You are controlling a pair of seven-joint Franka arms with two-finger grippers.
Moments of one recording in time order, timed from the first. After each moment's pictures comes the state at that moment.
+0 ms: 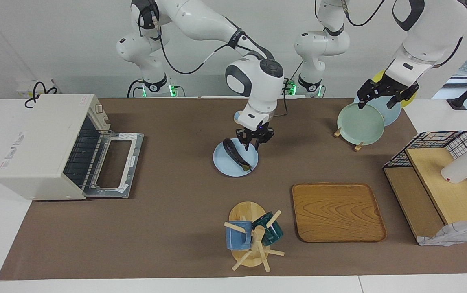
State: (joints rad) left arm -0.04 -0.04 -0.05 -1.62 -0.03 1.50 -0.06; right arm 0.72 0.44 -0.03 -1.48 -0.12 1.89 0.63
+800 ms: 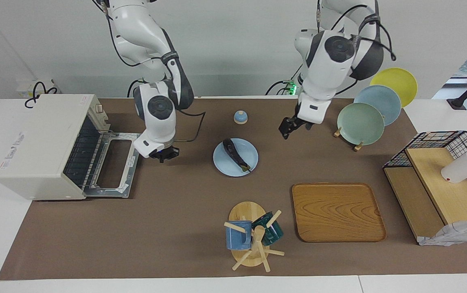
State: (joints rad) left arm -0.44 0.13 -0.07 -1.77 -0.08 1.87 -0.90; right arm 0.24 0.19 -0.04 -2.17 -0.22 2.23 0.31
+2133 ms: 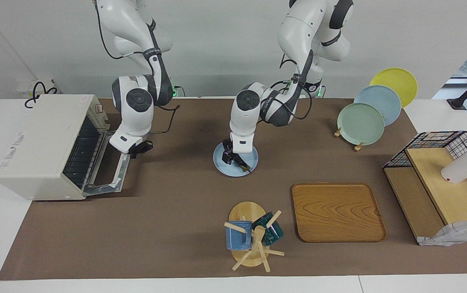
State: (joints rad) left arm -0.69 0.42 -0.07 -1.81 -0.09 2.24 -1.39; right arm 0.15 0.06 -0.02 -2.11 -0.39 2.01 0.05
